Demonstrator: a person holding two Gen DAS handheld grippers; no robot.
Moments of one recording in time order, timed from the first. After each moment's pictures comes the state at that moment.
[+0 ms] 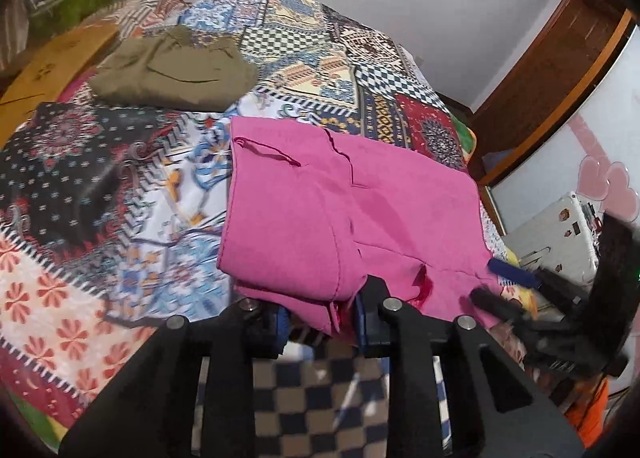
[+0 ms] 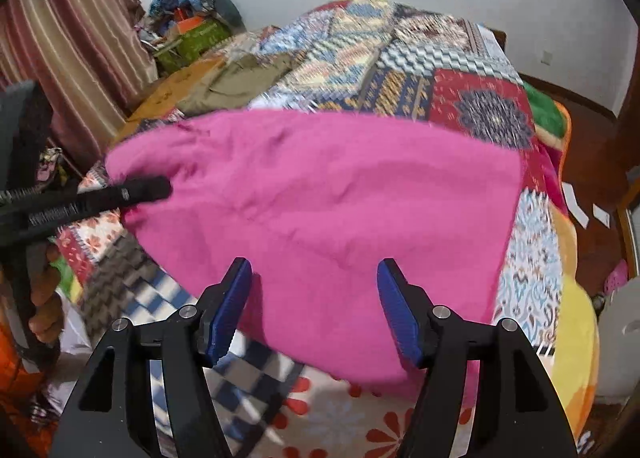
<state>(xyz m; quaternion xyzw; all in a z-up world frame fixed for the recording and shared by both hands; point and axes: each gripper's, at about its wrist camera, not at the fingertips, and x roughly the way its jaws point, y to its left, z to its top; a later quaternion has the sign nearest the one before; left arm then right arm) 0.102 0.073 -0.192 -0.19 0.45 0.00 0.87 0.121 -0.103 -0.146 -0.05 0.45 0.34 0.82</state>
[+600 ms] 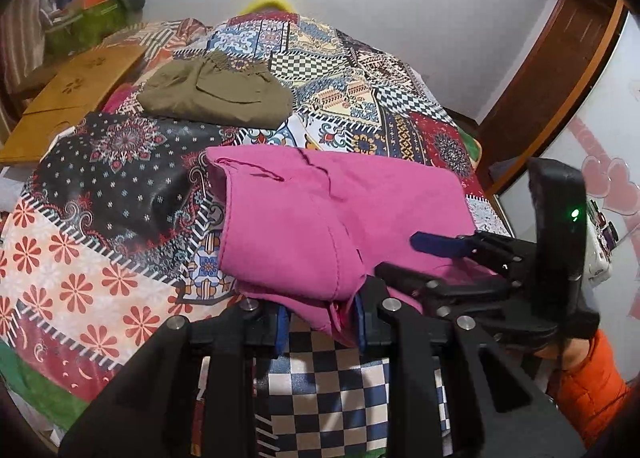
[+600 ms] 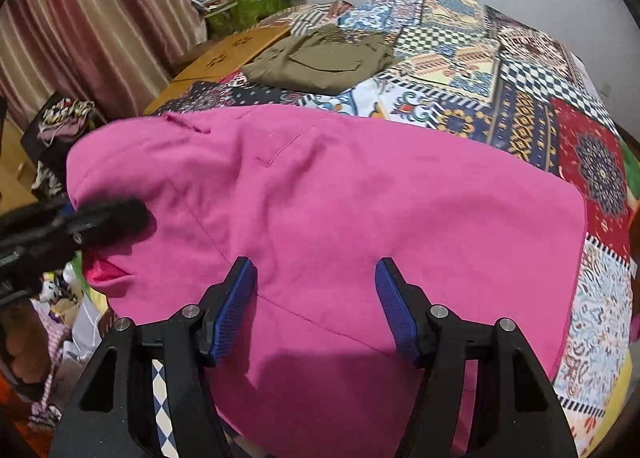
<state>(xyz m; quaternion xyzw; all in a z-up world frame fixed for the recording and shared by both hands) 0.047 0.108 -0.170 -0.17 0.42 0.02 0.89 0.110 0.010 -0.175 -0.11 0.47 0.40 0.77</state>
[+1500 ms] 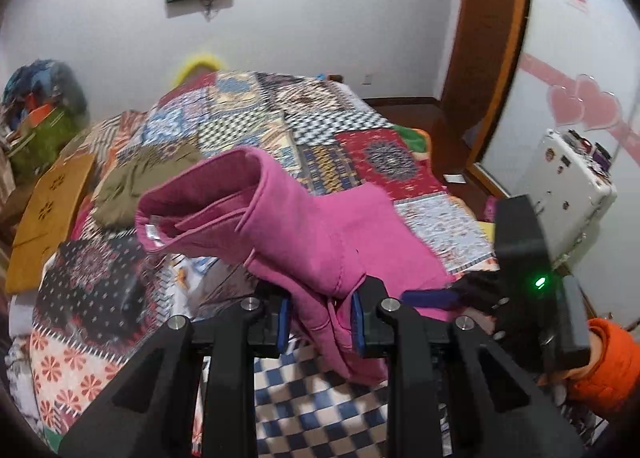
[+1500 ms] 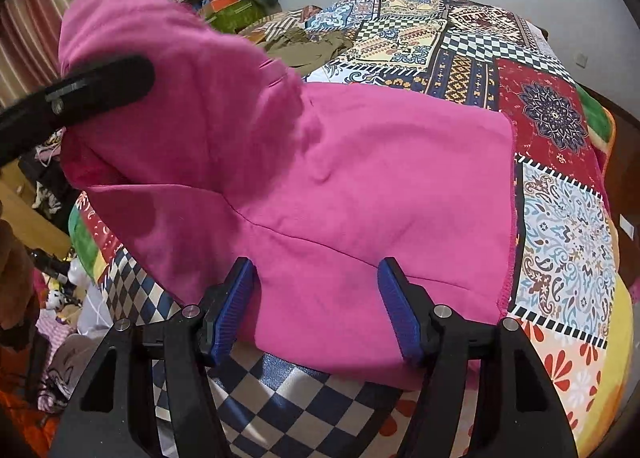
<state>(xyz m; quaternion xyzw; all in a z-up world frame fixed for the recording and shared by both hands) 0.080 0.005 -0.117 -0.01 0.37 -0.05 0.93 0.097 -0.065 -0.171 -0.06 0.48 0.38 0.79</state>
